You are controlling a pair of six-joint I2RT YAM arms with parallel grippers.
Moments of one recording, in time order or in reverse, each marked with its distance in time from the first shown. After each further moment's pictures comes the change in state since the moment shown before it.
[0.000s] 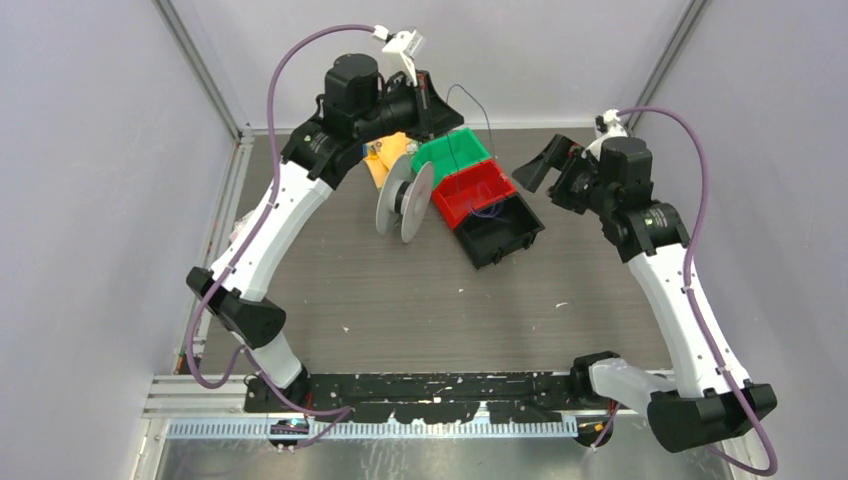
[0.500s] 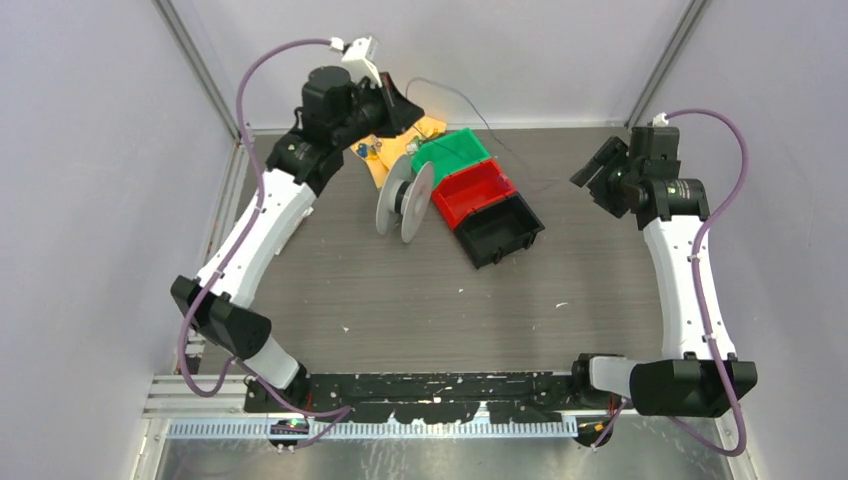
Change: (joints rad) left arm 0.111 -0.089 -0.296 0.136 -0.168 -0.056; right arm -0.194 0.111 0.138 -0.211 0.088 0.042
